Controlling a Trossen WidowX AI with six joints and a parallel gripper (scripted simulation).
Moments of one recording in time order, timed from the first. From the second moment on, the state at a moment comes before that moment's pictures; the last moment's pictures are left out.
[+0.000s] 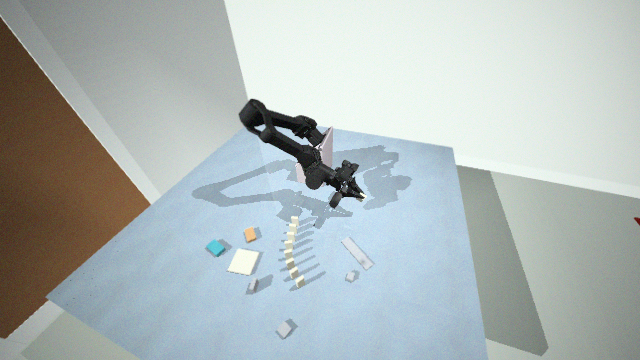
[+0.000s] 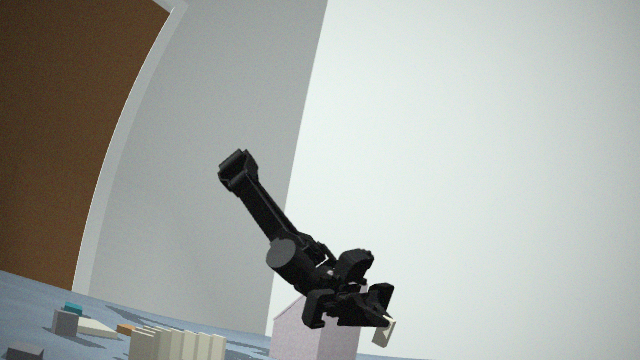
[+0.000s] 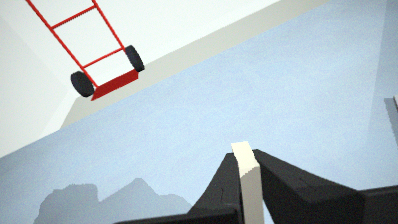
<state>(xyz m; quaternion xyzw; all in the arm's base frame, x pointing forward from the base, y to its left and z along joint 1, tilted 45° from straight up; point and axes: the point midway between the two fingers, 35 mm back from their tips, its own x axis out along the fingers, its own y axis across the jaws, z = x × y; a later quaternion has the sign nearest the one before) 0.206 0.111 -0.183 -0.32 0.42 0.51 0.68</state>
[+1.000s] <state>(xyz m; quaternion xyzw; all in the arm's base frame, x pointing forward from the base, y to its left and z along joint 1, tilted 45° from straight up) 0.201 0.103 -0.129 -0.34 0.24 0.52 0.74</state>
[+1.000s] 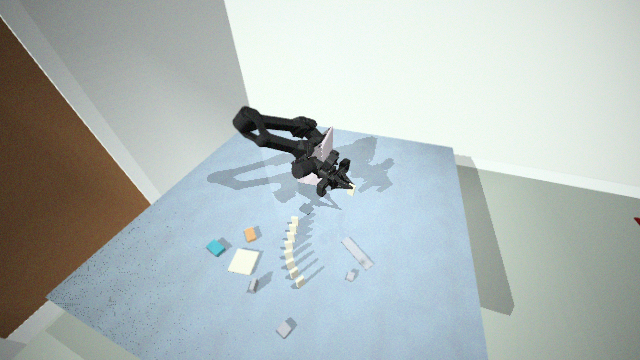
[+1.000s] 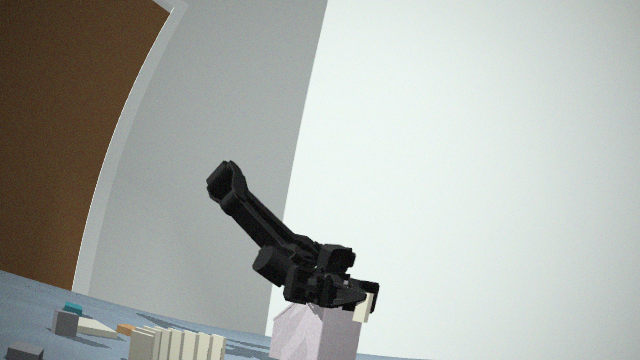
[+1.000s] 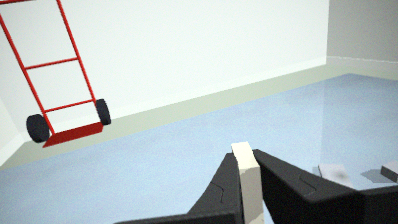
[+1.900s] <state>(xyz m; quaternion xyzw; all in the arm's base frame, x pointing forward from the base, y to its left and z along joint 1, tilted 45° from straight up) 0.207 0.051 -0.191 -0.34 0.26 0.53 0.73</state>
